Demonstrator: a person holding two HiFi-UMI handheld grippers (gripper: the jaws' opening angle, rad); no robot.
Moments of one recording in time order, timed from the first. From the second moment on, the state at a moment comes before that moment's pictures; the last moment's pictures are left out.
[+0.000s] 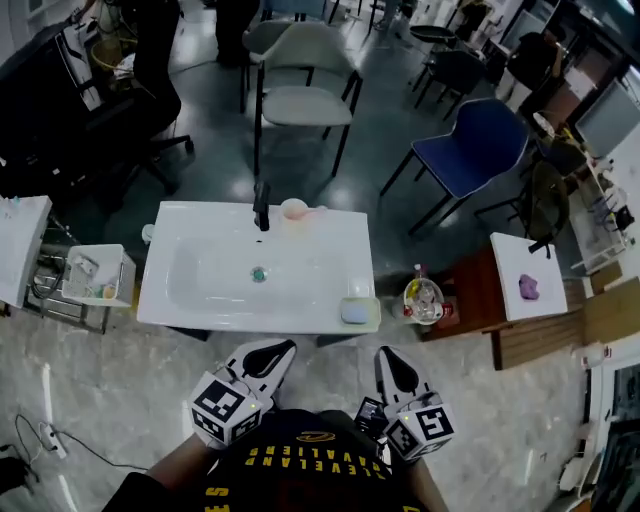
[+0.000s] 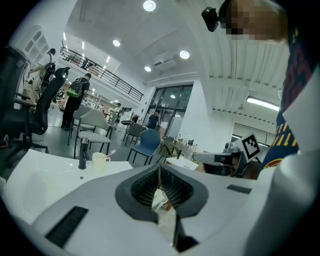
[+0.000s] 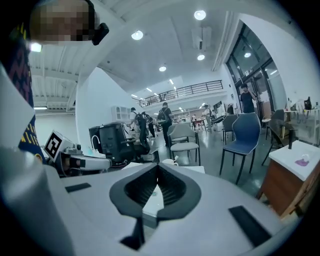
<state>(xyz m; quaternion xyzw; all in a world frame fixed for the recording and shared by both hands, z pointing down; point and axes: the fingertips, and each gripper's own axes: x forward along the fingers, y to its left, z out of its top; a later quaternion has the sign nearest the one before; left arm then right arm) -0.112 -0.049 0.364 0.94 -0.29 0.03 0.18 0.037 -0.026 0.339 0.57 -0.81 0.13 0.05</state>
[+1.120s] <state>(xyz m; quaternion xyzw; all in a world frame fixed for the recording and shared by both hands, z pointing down) 0.037 -0.114 0.496 0.92 -0.22 0.30 0.12 0.171 -0.122 0.459 0.43 -0.85 0.20 0.21</state>
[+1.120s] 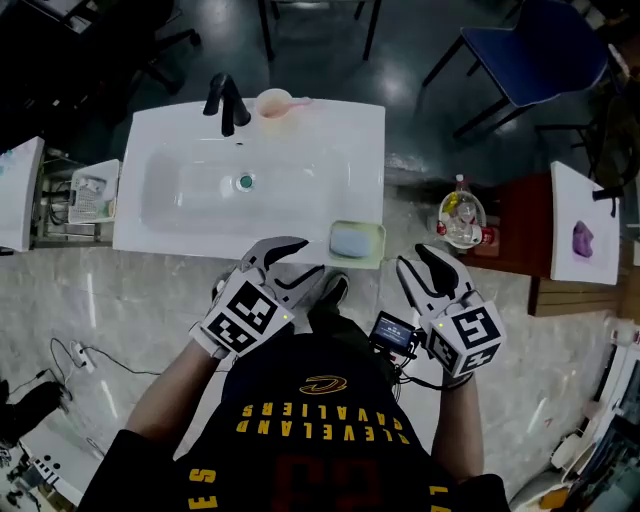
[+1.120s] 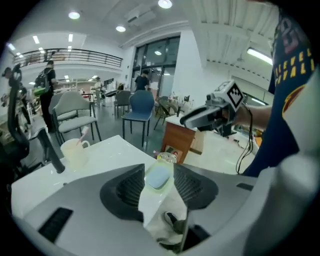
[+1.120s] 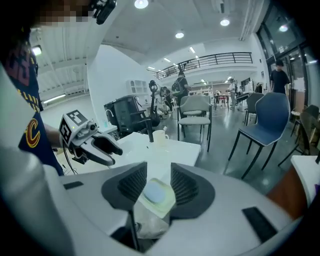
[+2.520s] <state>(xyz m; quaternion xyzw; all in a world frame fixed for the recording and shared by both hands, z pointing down) 0.125 -0.144 0.653 0.81 -0.01 0.58 -0.04 0.251 -0.134 0.494 0.44 -0.84 0.29 0.13</state>
